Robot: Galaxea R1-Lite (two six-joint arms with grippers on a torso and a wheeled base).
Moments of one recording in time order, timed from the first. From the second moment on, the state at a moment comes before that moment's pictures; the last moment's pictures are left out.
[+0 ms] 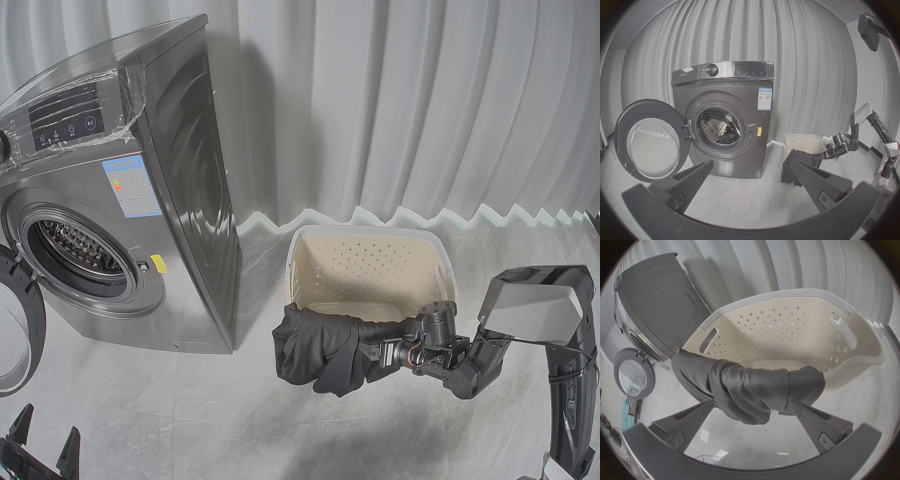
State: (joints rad) left arm 0.00 0.02 -0.02 0.00 0.00 -0.04; right arm 0.42 2.40 -0.78 -1.08 0.01 0.28
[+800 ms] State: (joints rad) left arm 0.00 0.02 -0.02 0.00 0.00 -0.04; right arm 0.40 2.46 -0.89 -1.10 -0.04 0.28
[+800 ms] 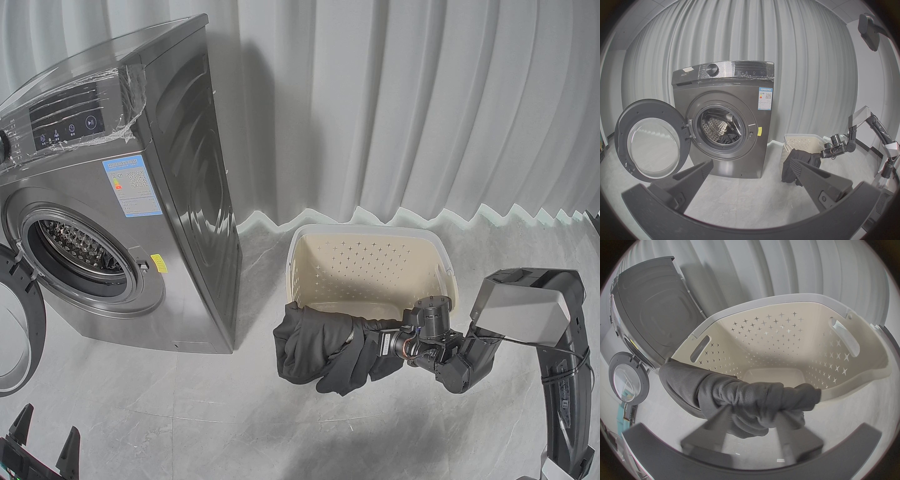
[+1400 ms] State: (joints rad) left arm 0.00 0.02 -0.02 0.00 0.00 -0.04; right arm 0.41 2.38 -0.78 -1.15 -0.04 0.28
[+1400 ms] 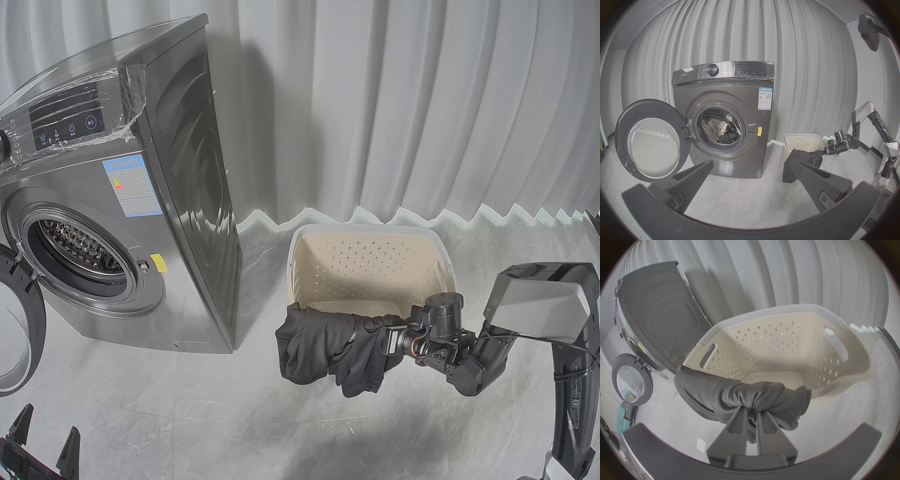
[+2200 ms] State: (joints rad) left arm 0.00 0.02 -0.02 0.00 0.00 -0.04; right arm 0.63 1.79 -0.49 -1.30 -0.06 0.22
